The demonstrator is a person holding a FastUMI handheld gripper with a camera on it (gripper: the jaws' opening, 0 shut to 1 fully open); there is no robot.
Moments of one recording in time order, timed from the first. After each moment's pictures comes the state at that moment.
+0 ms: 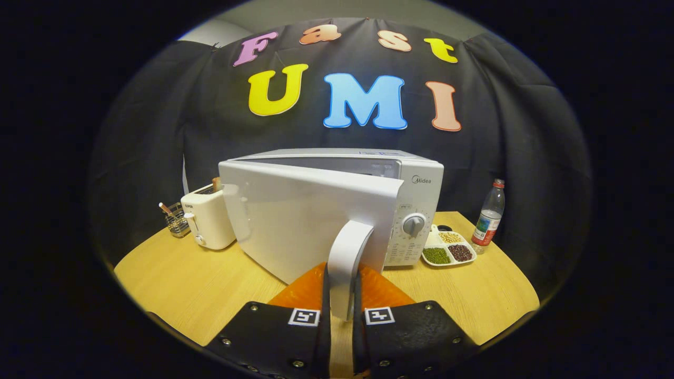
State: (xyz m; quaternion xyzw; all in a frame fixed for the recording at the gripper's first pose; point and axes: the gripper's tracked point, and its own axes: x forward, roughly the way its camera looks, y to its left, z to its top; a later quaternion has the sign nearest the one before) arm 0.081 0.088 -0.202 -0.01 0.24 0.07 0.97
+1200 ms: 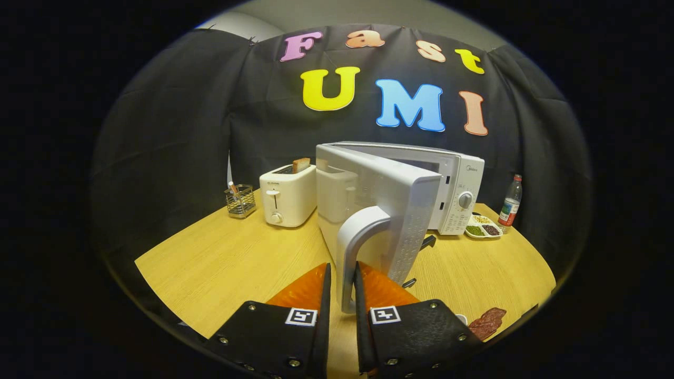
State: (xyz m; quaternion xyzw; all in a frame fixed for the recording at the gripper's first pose) arm -0.047 0.229 -0.197 -0.03 0.24 0.13 0.96
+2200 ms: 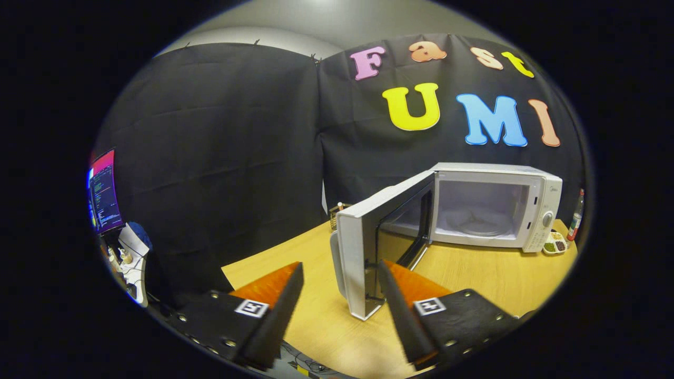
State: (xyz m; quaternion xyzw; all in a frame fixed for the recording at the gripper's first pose) arm -0.106 0.312 -0.124 0.03 0.17 0.34 0.92
